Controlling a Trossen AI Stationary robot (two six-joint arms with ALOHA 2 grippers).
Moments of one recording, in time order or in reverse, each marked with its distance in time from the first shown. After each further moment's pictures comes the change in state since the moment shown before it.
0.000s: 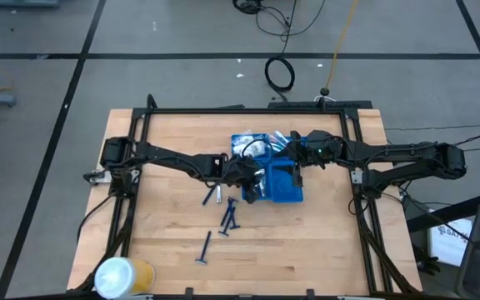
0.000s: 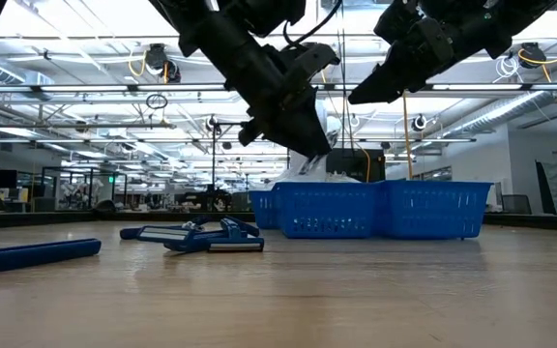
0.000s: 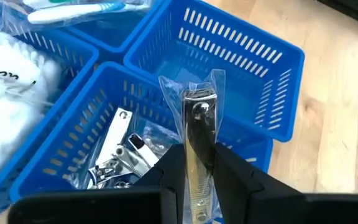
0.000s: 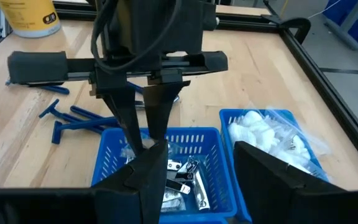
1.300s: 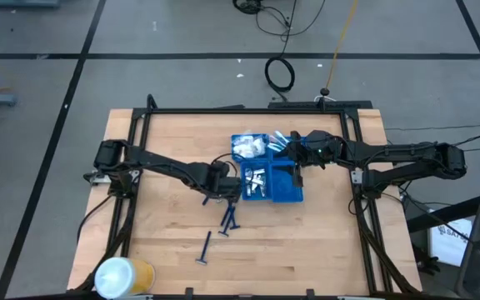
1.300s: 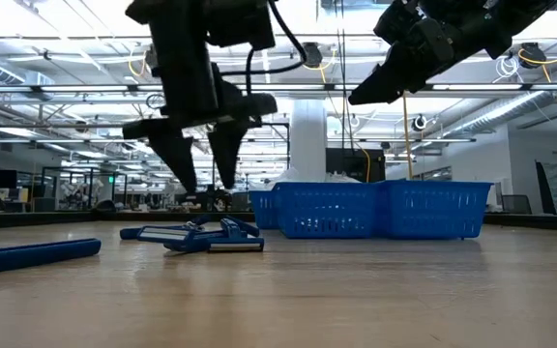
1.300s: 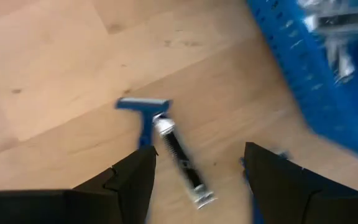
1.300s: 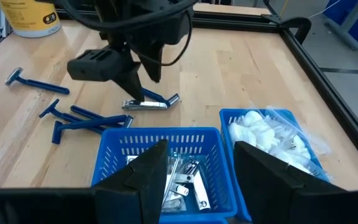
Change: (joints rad) left arm -0.098 -0.041 0.000 -0.683 -0.126 -0.791; right arm 0.000 0.000 0.000 -0.001 -0.002 0.000
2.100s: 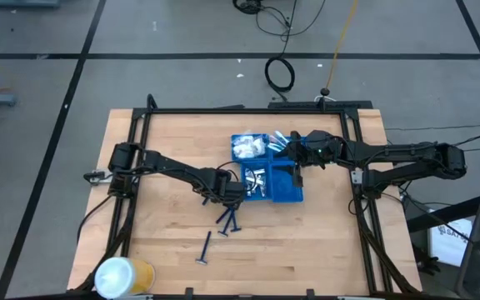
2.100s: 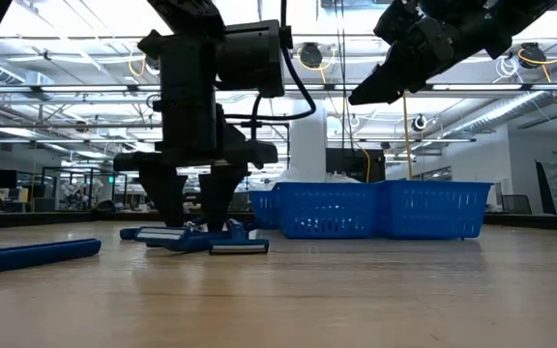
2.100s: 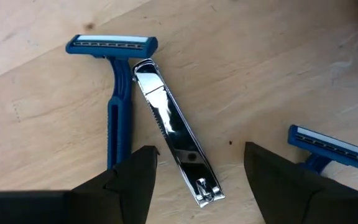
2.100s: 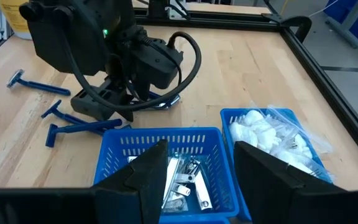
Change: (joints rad) left arm 0.011 0.142 0.001 0.032 0.163 -0.020; right arm 0.000 0.000 0.000 -0.001 -0.001 0.012
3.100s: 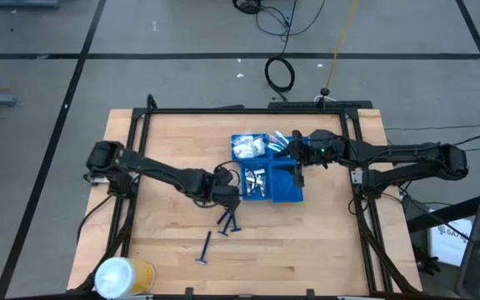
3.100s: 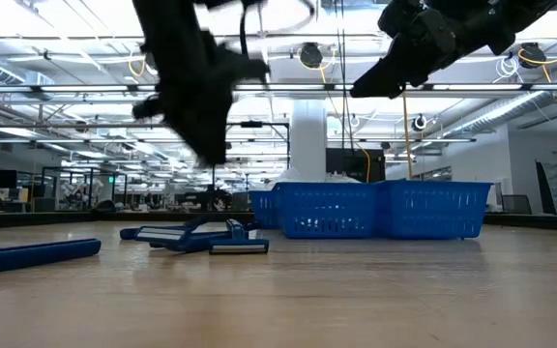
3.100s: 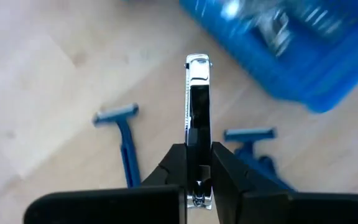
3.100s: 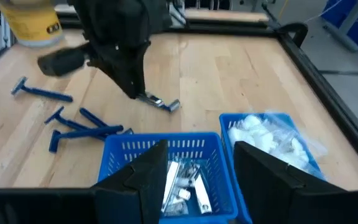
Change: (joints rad) left arm -0.089 -0.180 -0.005 0.023 -0.240 0.246; right arm 0.000 -0.027 0.000 -0.006 0.000 0.009
